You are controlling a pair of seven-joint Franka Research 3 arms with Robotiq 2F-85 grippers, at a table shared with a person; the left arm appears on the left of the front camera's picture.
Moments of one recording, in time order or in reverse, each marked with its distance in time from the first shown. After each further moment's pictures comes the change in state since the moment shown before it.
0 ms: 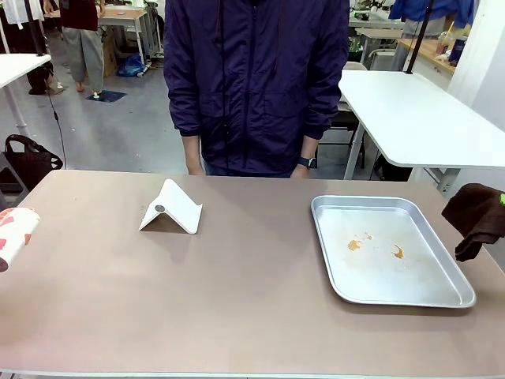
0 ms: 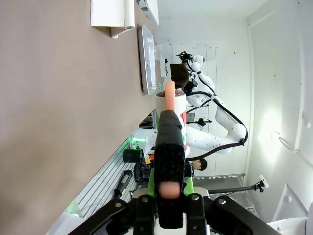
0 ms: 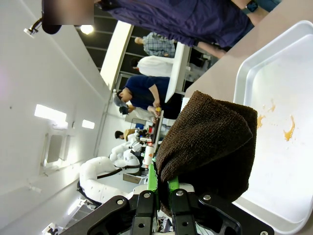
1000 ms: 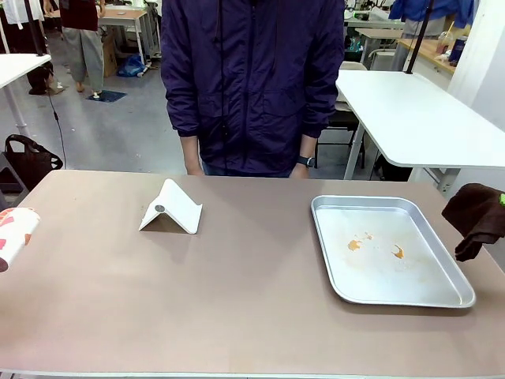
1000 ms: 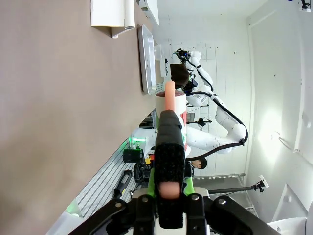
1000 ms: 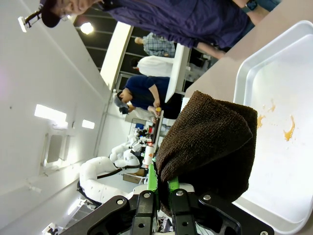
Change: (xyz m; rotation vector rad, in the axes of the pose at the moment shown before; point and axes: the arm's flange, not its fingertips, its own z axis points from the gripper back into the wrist) left arm 0.000 0.000 0.000 0.000 0.000 0.000; right arm 0.000 0.000 0.000 0.000 0.000 0.000
